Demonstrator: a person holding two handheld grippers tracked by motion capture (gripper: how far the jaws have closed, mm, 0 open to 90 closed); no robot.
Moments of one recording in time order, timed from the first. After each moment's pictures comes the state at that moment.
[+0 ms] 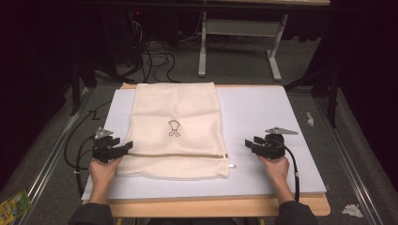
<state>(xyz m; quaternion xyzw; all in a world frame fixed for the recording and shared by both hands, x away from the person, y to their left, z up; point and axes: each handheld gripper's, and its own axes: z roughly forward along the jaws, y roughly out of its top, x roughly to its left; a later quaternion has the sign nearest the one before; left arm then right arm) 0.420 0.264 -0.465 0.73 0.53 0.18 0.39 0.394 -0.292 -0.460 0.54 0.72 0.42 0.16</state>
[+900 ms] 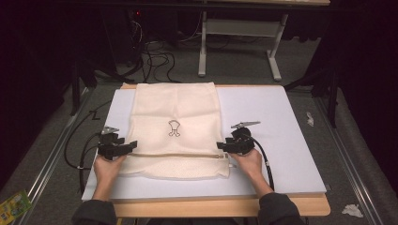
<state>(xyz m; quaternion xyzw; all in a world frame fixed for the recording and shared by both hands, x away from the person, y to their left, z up) 0.433 0.251 -0.467 0.75 0.53 0.15 0.37 0.426 -0.202 -0.458 0.50 0.78 0.37 0.08</state>
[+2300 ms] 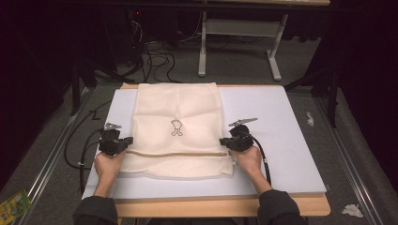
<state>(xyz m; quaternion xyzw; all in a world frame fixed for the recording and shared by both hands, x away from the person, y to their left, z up) 0.439 0.243 -0.456 0.76 0.52 0.15 0.36 0.431 -0.202 -0.452 0.48 0.80 0.35 0.08</state>
